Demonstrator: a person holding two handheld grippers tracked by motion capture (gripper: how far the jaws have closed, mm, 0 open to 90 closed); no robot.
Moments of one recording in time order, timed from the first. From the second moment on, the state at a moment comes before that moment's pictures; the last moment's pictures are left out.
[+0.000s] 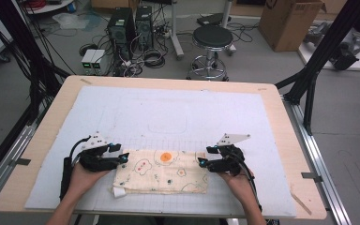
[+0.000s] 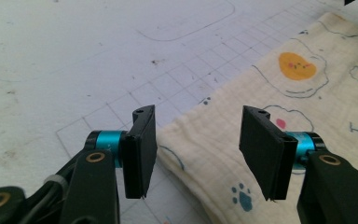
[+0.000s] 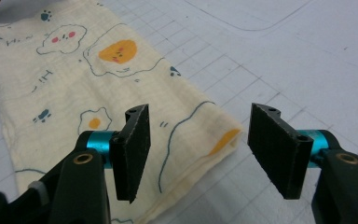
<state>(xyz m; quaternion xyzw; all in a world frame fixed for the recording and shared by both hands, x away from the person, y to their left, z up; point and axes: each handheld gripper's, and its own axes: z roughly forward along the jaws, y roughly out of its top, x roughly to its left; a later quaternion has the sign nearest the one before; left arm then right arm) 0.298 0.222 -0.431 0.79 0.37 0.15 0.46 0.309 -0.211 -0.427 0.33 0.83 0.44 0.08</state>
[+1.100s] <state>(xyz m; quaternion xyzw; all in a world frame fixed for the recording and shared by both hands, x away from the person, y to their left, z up) 0.319 0.219 -0.446 0.80 0.41 0.11 0.43 0.333 -0.210 -0.443 0.38 0.83 0.42 0.05</state>
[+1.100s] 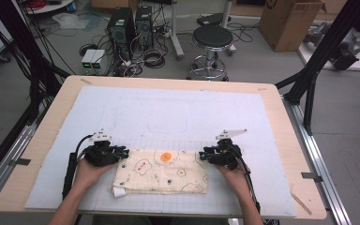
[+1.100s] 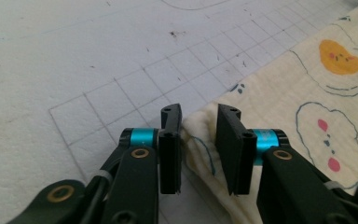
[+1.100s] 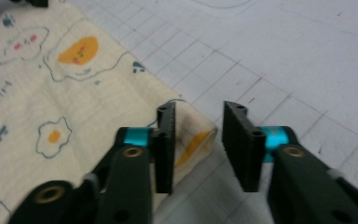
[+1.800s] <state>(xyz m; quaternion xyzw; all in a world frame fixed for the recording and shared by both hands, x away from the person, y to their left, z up) 0.318 0.220 -0.439 0.80 0.40 0.13 0.44 0.334 -0.208 -0.435 0.34 0.84 0.41 0.04</state>
